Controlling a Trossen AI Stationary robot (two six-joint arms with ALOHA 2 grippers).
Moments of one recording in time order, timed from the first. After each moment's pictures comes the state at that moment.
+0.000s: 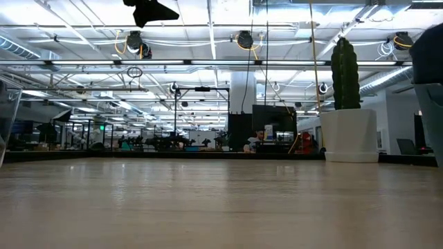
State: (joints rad) left arm 0.15 1.03 0.99 -0.28 0.02 -0.06; right arm 0.72 1.49 1.26 -1.18 -0.01 1.55
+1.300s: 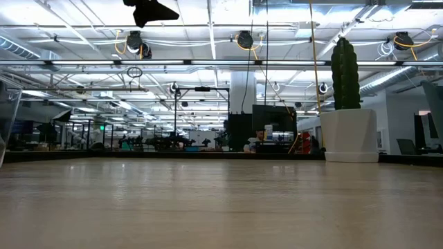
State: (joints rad) left arm 0.15 1.03 0.99 -0.28 0.02 -0.06; right arm 1.00 1.49 1.22 -1.26 0.07 1.92
